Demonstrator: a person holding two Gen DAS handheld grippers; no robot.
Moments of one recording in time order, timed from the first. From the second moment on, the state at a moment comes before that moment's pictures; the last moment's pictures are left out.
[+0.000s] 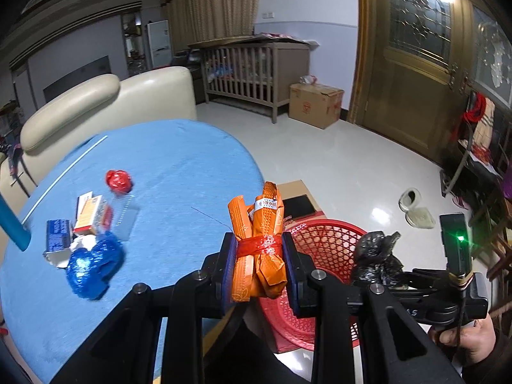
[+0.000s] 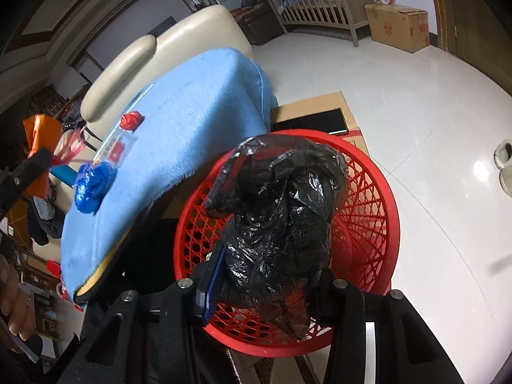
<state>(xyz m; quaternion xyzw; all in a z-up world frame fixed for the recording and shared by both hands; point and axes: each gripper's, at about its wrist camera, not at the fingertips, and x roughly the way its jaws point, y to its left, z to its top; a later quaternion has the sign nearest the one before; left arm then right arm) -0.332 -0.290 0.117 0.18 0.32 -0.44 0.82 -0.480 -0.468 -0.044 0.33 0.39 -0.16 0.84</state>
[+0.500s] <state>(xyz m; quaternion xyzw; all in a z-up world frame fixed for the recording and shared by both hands) -0.354 -0.324 0.097 0.22 0.34 -0.48 0.78 -0.496 -0.491 -0.038 0.37 0.35 -0.20 0.84</state>
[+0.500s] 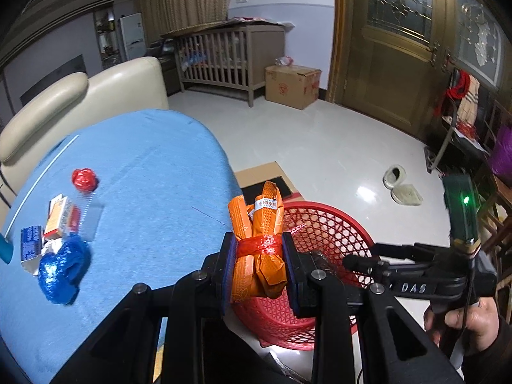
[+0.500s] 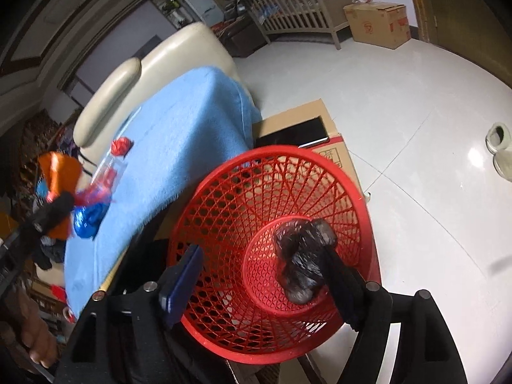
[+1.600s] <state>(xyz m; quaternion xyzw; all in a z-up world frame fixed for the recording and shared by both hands) -0.262 -0.199 0.085 0.11 0.39 -0.36 0.84 -0.480 -0.474 0.017 0.35 0.28 -0.20 0.87</state>
